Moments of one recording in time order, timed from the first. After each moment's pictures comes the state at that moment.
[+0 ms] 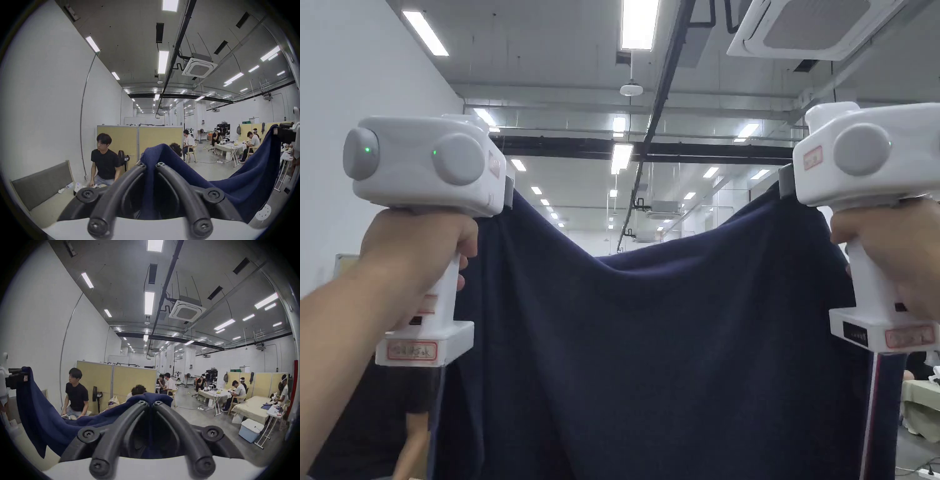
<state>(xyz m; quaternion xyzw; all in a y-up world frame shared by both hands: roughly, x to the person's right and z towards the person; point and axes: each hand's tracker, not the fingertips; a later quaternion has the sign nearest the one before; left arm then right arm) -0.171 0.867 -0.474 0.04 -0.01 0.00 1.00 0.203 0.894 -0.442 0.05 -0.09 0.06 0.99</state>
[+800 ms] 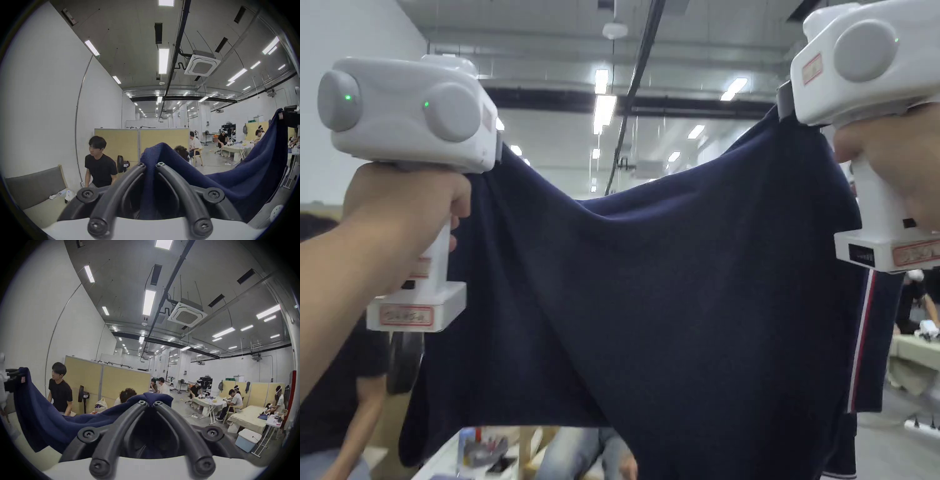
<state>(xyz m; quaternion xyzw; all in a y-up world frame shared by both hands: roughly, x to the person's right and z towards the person) -0.127 0.786 -0.679 0.06 0.00 -0.01 1.00 0.213 0.845 -0.628 0.06 -0.11 0.10 0.99</state>
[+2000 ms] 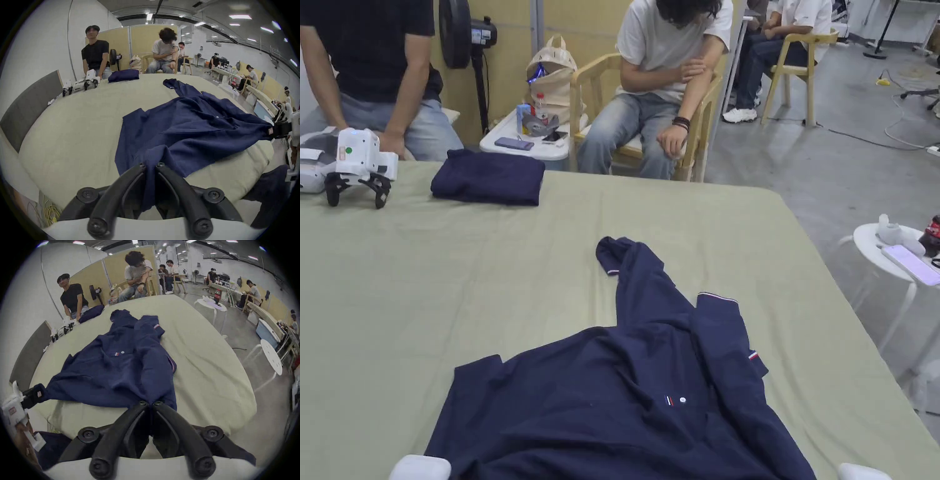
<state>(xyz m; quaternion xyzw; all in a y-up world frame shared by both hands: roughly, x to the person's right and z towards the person) -0.218 0.200 -0.287 -0.36 -0.04 -0.02 0.93 0.219 0.213 -0.274 -0.44 -0.03 -0.09 0.90</state>
